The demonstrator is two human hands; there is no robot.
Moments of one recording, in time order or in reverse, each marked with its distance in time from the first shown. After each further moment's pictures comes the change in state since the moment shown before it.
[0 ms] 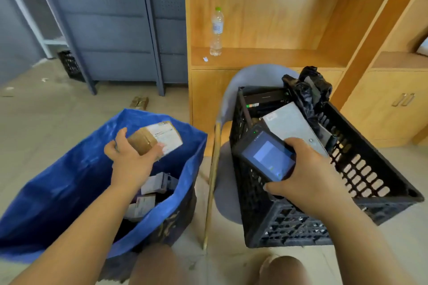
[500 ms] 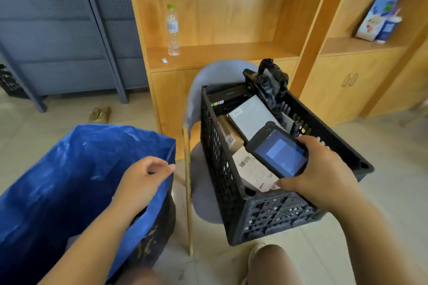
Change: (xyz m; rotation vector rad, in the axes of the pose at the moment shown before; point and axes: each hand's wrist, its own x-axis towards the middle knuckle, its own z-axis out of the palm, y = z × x) left_hand -0.028 0.031 0.043 -0.028 -0.481 0.189; right_hand -0.015 0.053 -0.023 -0.045 0.101 0.242
